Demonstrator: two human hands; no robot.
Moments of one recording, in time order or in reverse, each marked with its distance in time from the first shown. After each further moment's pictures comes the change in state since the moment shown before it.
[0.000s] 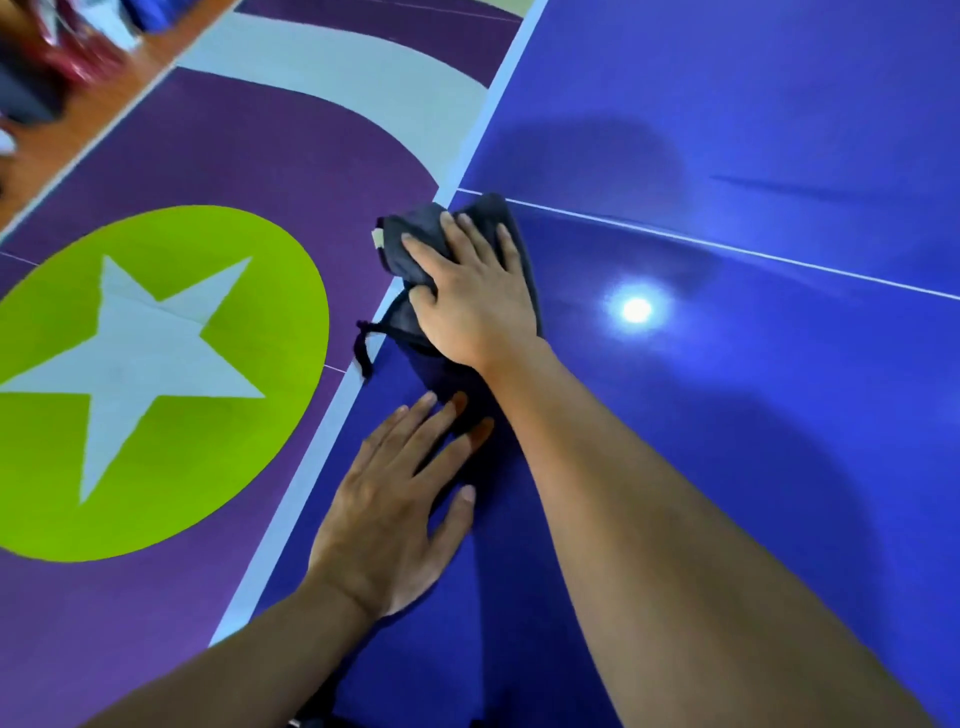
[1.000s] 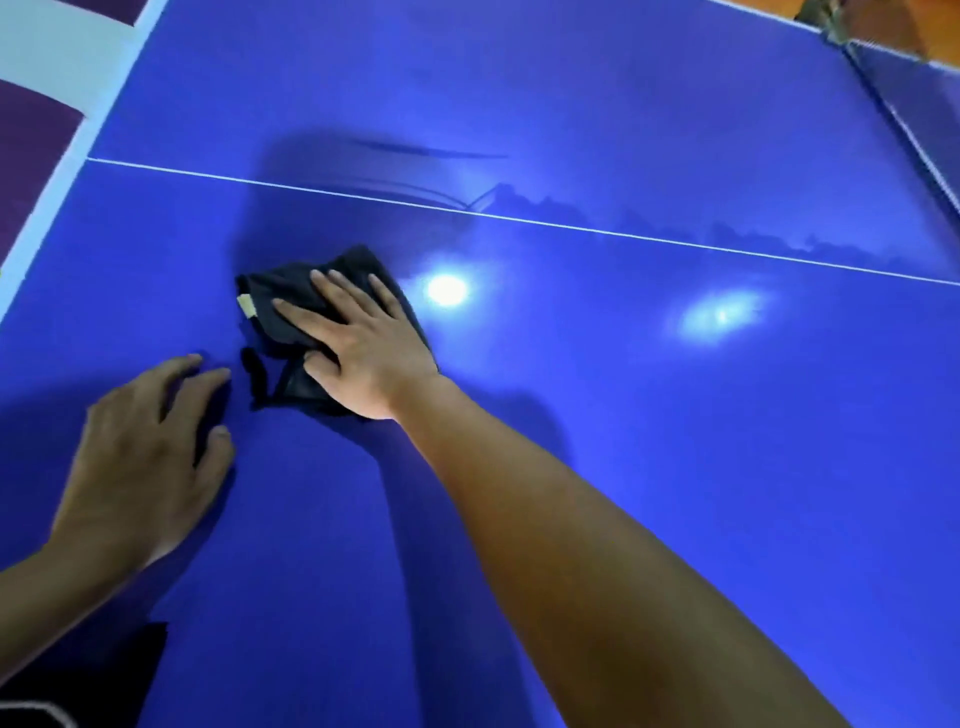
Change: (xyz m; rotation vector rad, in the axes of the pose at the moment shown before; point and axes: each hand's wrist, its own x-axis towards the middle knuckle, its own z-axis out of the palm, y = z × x) left_hand 0.021 0.080 0.018 0.073 0.029 -0.002; right_hand -0.207 0.143 -0.074 -0.129 -0.087 0.029
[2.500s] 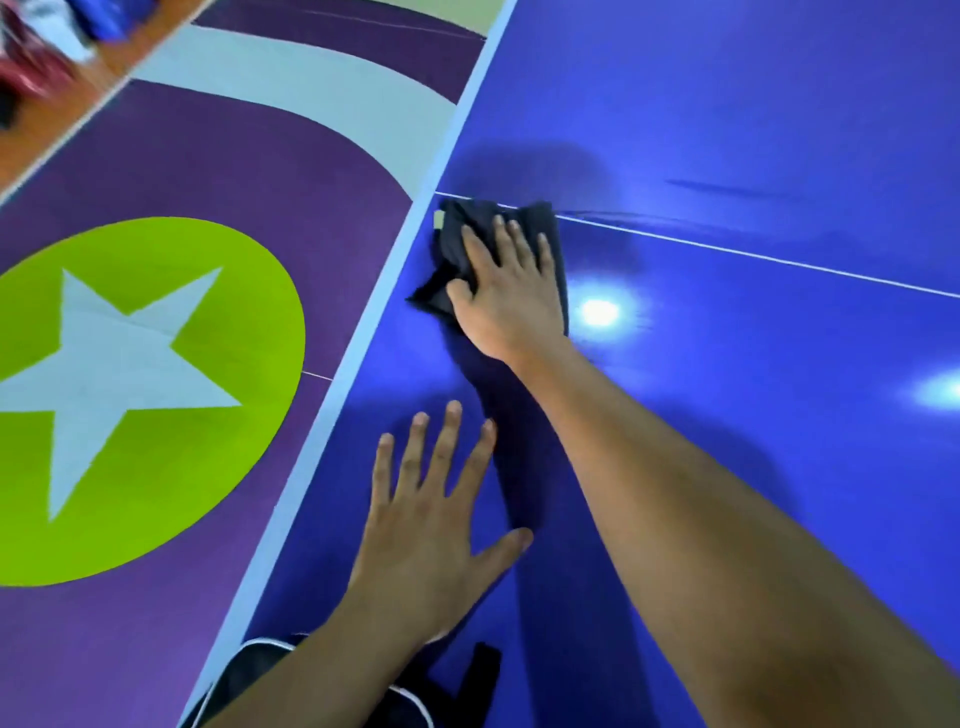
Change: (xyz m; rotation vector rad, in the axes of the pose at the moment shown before) left_hand -0.051 -0.027 -0.014 0.094 -0.319 -0.121; right_hand 0.171 -0.117 0.026 0.065 0.156 0.186
